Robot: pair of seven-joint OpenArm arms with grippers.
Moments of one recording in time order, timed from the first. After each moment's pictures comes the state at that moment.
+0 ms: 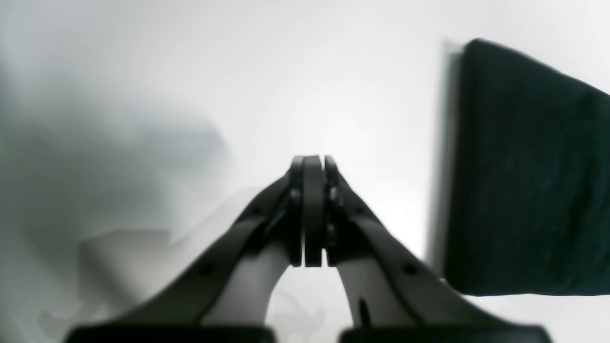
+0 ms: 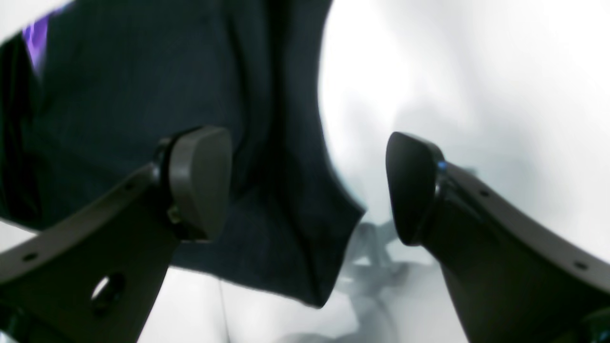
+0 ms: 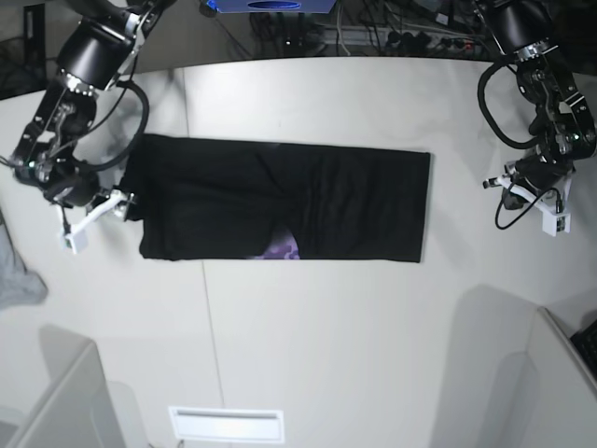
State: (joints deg) left arm 6.7 -17.2 -33.5 94.3 -30.9 -19.6 60.6; right arm 6.3 7.7 33.4 84.2 26.7 26.5 -73.2
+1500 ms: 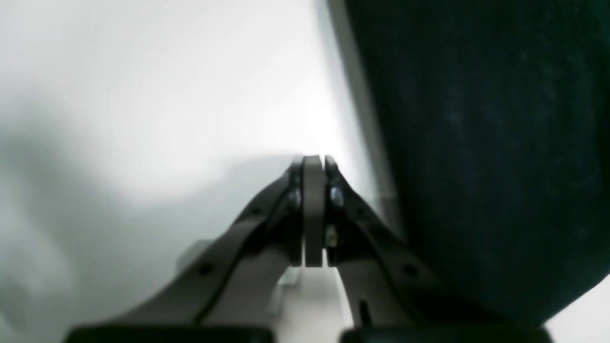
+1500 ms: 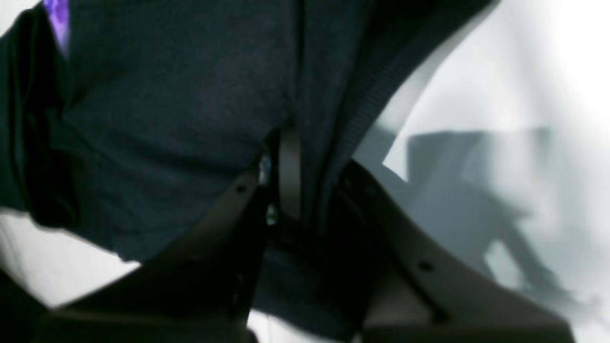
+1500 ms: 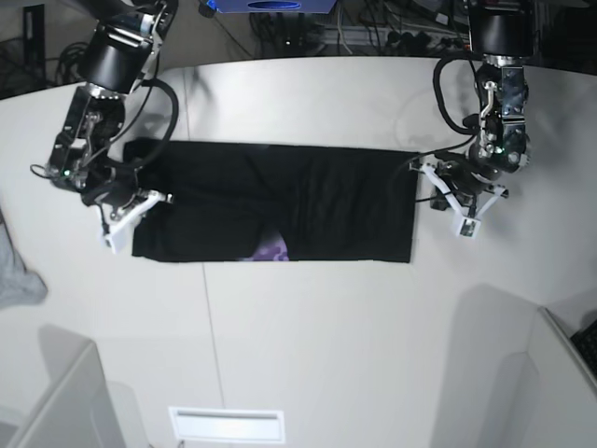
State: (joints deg) left arm 5.8 -18.9 -4.3 83.8 -19.0 -19.5 41.9; right arm 6.0 4.1 26.2 80.7 25.6 23.5 -69.1
